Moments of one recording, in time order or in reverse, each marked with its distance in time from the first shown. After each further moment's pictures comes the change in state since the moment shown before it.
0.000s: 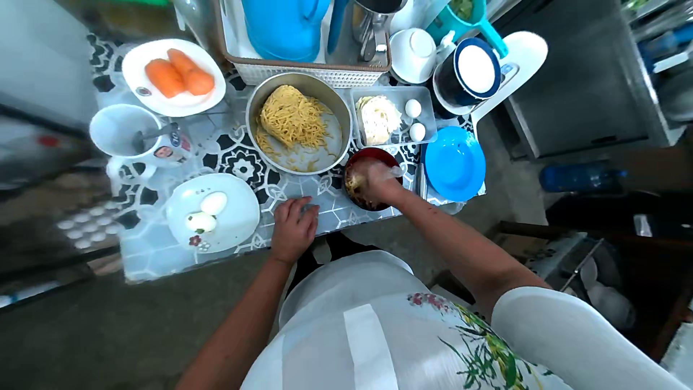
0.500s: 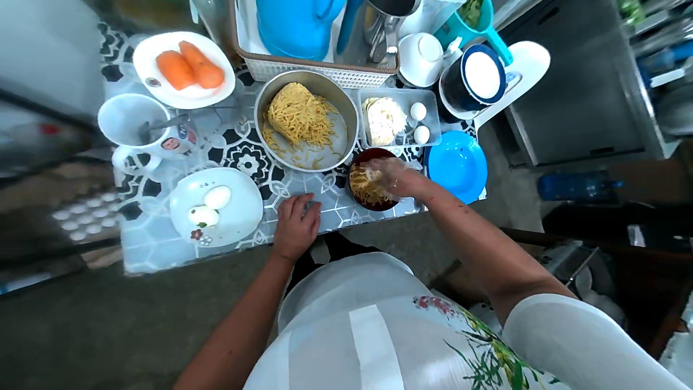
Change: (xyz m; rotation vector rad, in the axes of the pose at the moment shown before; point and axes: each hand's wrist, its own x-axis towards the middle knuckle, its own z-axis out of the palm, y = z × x) left_hand 0.000 0.002 0.003 0.032 0.001 -0.011; right_hand -0.013 0.011 -0.041 -0.029 -0.148 -0.115
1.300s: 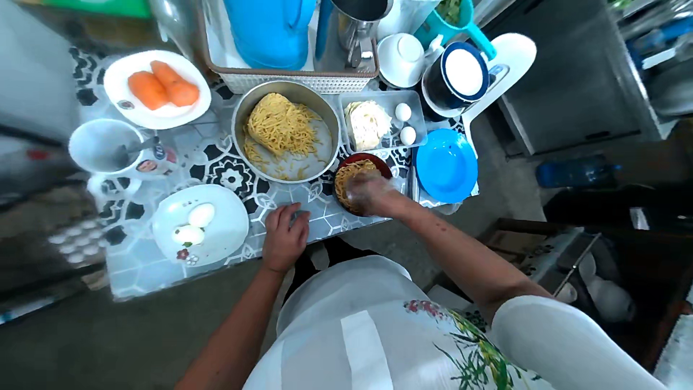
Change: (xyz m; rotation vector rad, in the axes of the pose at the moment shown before) left_hand 0.004 0.002 -0.003 0.002 -0.031 -0.002; right_hand -0.010 0.001 0.038 -0.060 0.220 -0.172
